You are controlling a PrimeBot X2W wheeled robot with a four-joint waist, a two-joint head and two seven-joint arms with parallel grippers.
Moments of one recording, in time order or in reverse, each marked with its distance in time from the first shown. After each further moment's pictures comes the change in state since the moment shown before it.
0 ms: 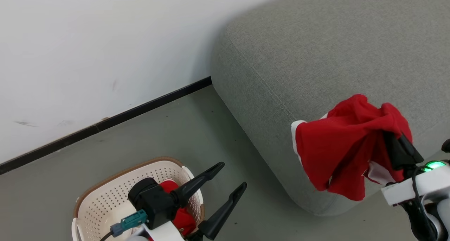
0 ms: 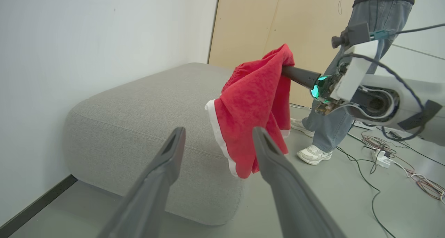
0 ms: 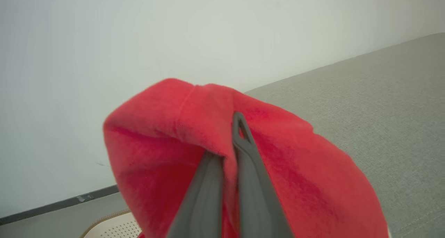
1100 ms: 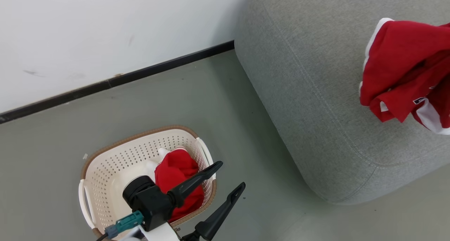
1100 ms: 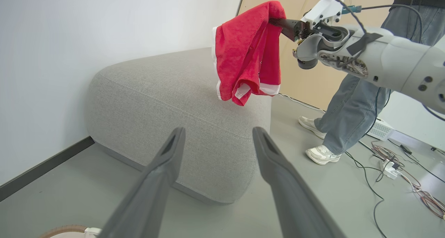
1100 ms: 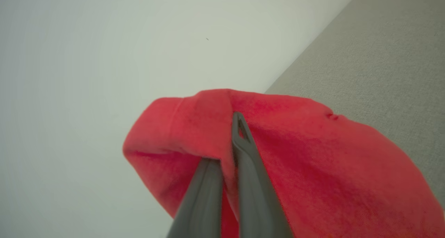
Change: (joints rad) left arm 0.007 0.042 0.009 -0.083 0.009 0.020 0.046; right arm -0.441 0.084 -0.397 0.403 0.265 -0.001 0.173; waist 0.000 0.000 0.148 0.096
